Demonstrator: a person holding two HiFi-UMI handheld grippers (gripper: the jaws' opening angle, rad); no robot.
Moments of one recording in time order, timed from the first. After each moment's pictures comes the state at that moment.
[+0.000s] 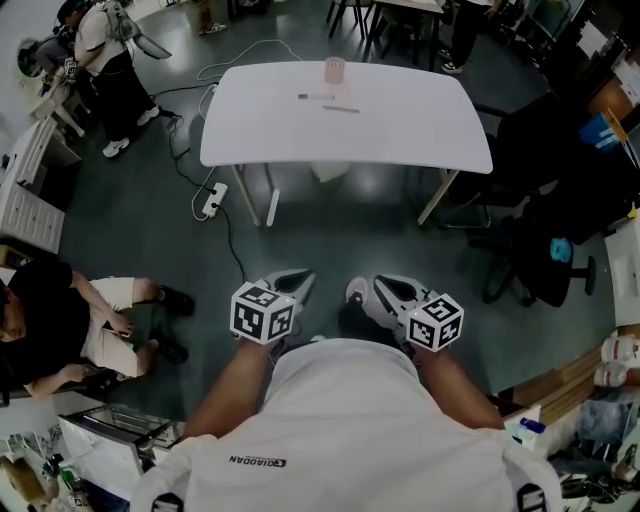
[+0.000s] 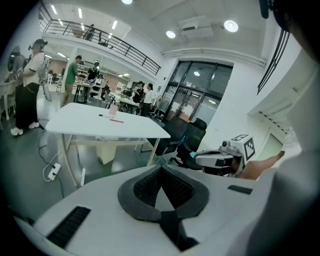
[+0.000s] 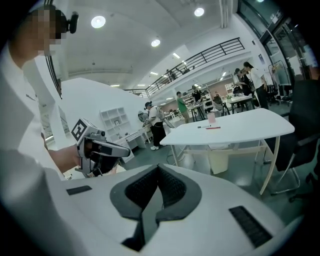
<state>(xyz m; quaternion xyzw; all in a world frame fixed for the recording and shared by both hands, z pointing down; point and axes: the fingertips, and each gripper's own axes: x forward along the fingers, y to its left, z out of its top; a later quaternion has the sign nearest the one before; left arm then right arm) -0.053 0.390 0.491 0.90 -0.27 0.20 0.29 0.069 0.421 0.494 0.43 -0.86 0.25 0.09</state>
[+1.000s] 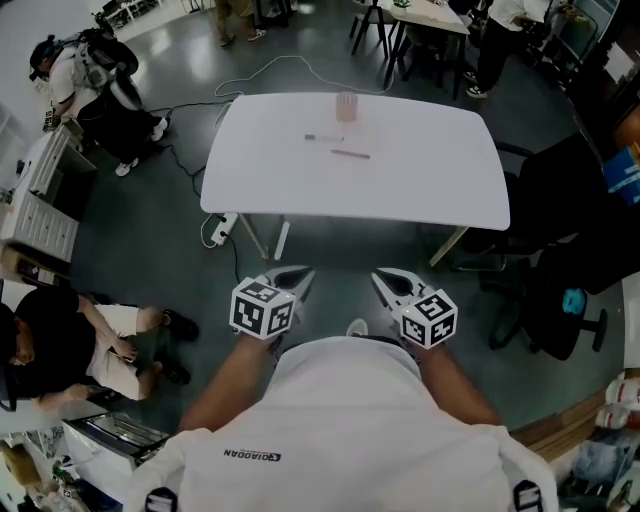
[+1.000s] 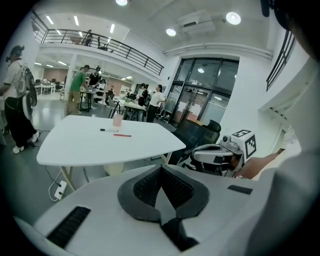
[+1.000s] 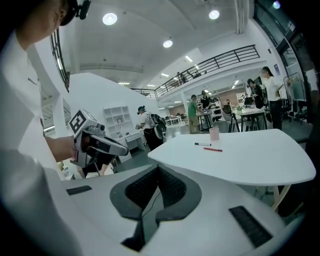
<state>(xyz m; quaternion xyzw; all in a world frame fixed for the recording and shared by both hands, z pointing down) 0.013 0.205 0.472 0.89 -0.31 0.21 0.27 0.132 0.219 0.475 0.40 -0.89 0.19 0.11</state>
